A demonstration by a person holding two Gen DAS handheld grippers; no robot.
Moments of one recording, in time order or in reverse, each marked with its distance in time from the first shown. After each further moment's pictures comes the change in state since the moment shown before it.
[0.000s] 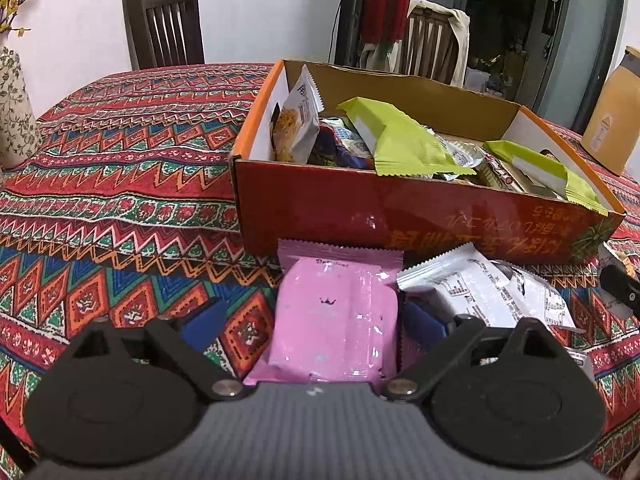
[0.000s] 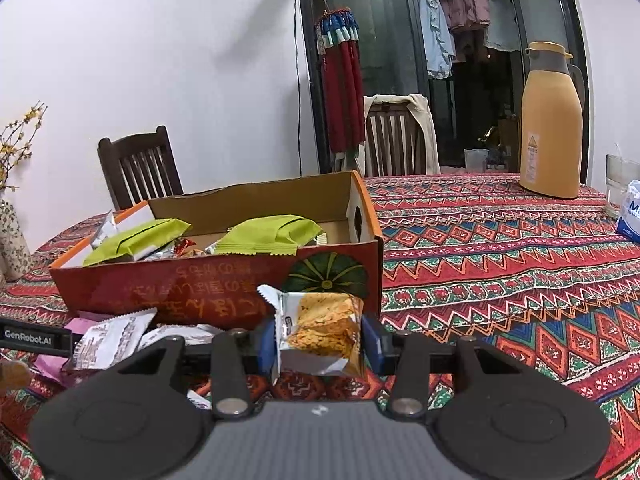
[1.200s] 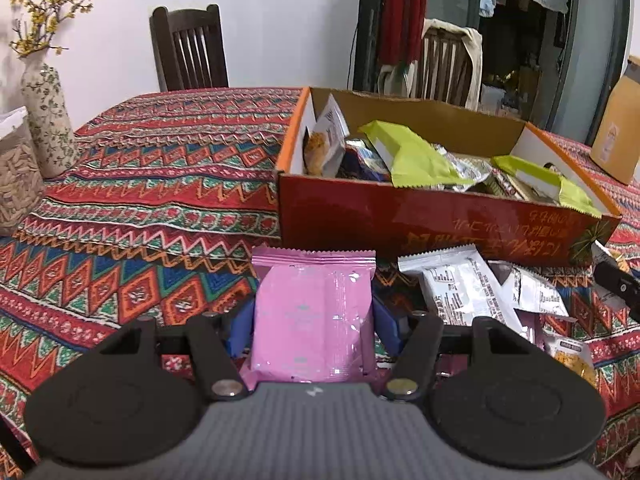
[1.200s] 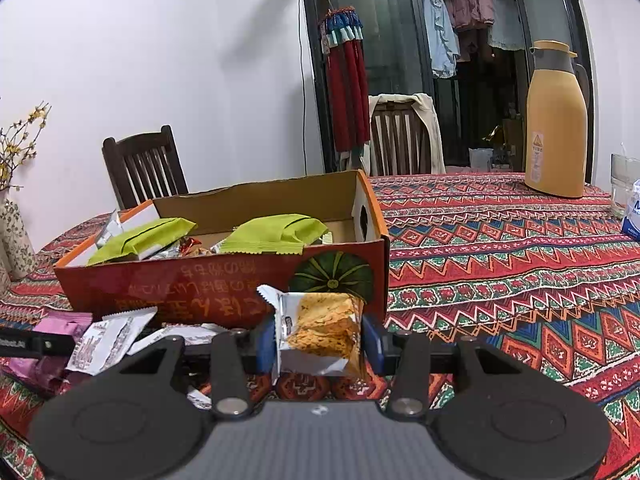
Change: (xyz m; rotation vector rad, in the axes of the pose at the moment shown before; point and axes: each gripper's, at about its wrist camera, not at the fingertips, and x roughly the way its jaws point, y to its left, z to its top) left arm -0.038 0.004 -0.013 -0.003 -0.079 0.069; right arm 0.002 0.001 0.000 -0.001 -0.004 0.017
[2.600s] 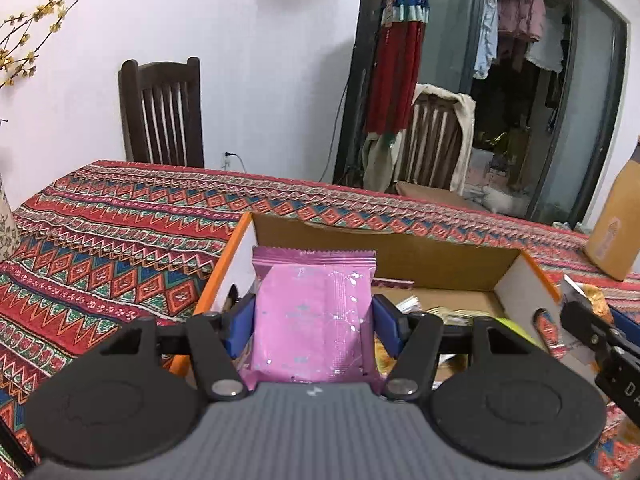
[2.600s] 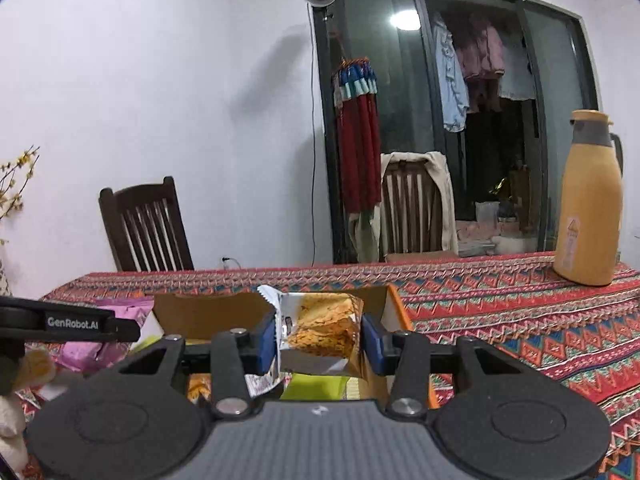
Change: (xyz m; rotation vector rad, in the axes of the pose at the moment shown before) left arm 0.061 -0.045 0.110 -0.059 -0.164 -0.050; right arm 0.058 0.024 0.087 -0.043 -0.152 0.005
